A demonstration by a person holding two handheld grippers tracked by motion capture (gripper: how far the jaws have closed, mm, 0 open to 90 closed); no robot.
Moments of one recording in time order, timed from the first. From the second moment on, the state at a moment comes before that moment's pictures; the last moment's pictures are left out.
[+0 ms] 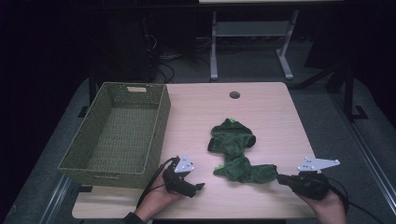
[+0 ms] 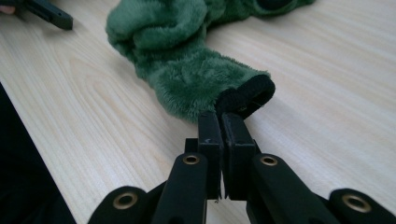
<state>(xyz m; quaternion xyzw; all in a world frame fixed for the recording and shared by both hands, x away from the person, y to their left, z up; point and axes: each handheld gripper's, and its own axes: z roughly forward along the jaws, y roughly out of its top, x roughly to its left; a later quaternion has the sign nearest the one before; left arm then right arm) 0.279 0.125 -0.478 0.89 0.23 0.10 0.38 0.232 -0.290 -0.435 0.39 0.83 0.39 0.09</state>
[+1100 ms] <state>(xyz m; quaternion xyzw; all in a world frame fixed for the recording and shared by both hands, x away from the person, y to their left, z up) 0.278 0.125 -0.478 0.89 0.23 0.10 0.38 0.249 -0.291 -0.455 0.42 0.83 0.37 0.06</state>
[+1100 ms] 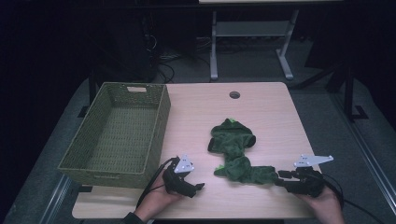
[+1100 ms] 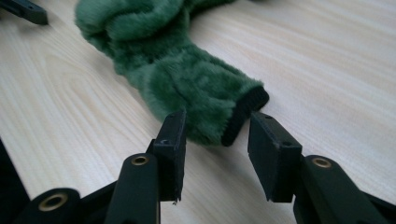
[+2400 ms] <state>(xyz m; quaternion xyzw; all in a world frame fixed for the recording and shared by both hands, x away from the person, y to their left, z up) 0.278 0.125 -0.478 0.89 0.24 0.10 0.38 0.280 -0.188 -0.399 0.25 0.87 0.42 0.08</state>
